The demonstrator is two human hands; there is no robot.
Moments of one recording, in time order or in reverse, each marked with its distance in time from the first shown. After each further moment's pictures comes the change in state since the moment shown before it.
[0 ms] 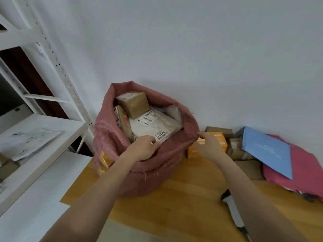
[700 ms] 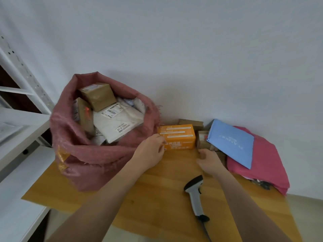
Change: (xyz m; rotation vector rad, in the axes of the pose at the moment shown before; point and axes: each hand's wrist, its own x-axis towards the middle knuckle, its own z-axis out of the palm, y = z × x) left_hand 0.018 0.138 0.107 -0.022 0.235 0.301; right_hand -0.016 0.167 -0.077 -0.061 -0.139 0.248
